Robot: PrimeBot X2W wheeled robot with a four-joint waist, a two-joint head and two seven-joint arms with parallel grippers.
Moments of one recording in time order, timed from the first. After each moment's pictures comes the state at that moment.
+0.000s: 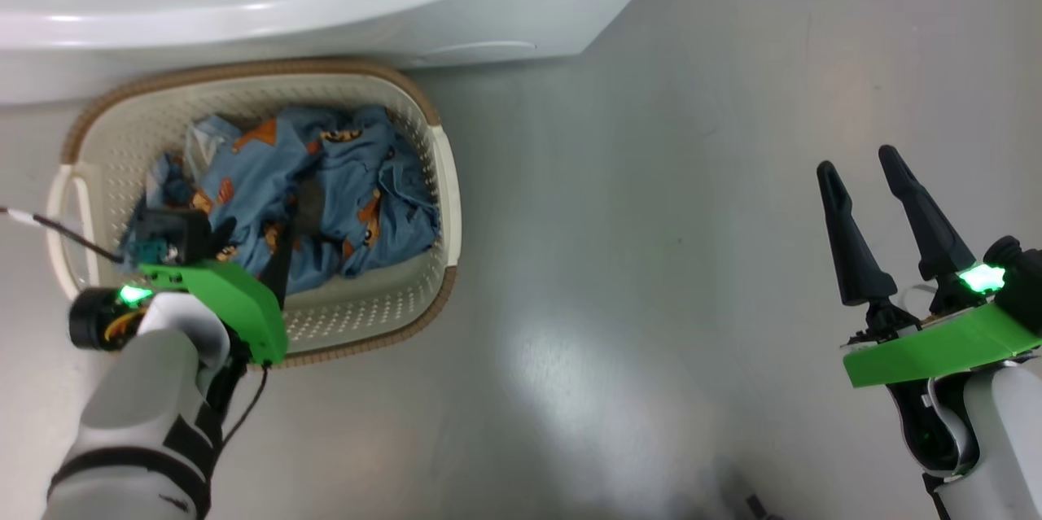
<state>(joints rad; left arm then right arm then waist) -0.84 0.12 -0.25 1.18 -0.26 -0.12 -0.26 -0.30 -0.29 0.10 0.08 0.49 0.13 -0.25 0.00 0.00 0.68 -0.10</state>
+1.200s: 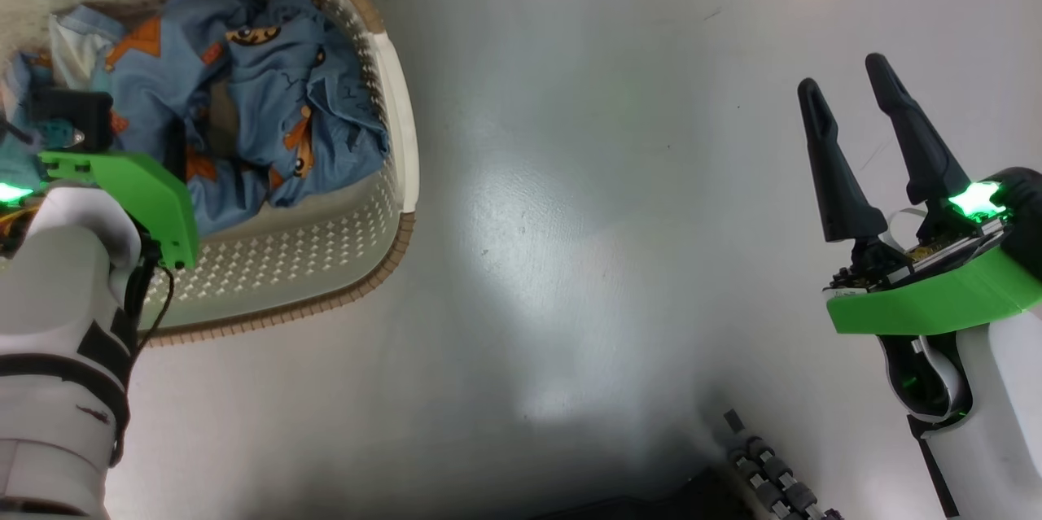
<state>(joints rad) -1.08 0.21 -0.31 1.29 -0.21 0.01 -0.20 -0.41 -0.28 0.16 0.00 0.49 0.13 -0.26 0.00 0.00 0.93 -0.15</state>
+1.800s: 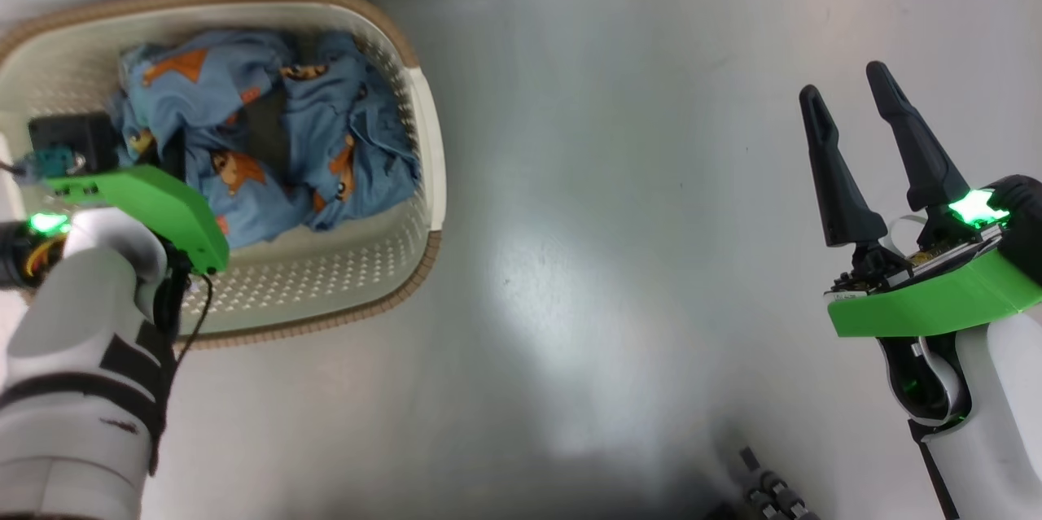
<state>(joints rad) -1.04 0.16 -0.23 1.28 -0.34 -0.01 -0.25 -0.41 -0.28 0.15 0.02 0.49 0.13 -0.26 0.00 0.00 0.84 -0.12</state>
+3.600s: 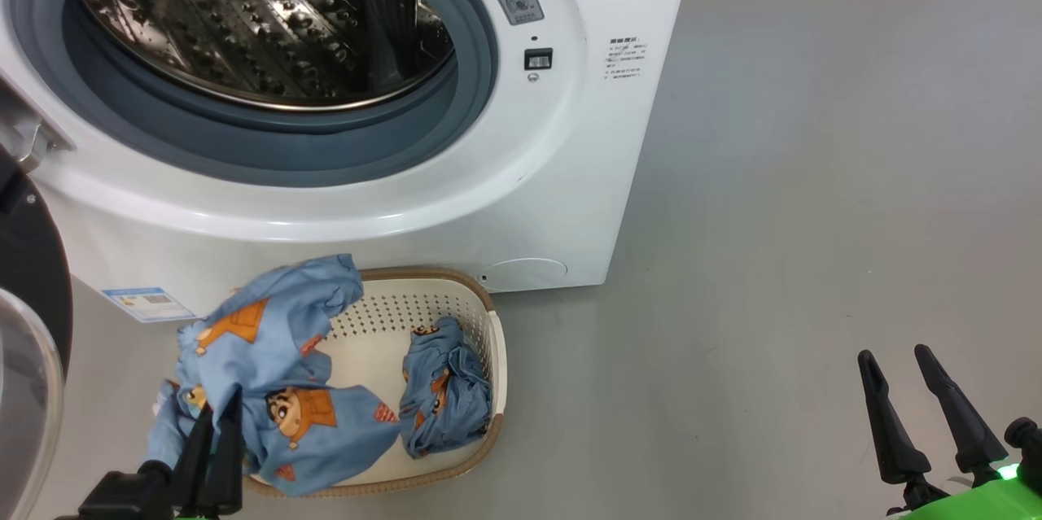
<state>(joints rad) 0.03 0.04 0.07 0.11 -0.14 -0.02 -0.26 0.06 -0.26 -0.01 0.08 0.47 0.13 -0.26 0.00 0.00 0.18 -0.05</state>
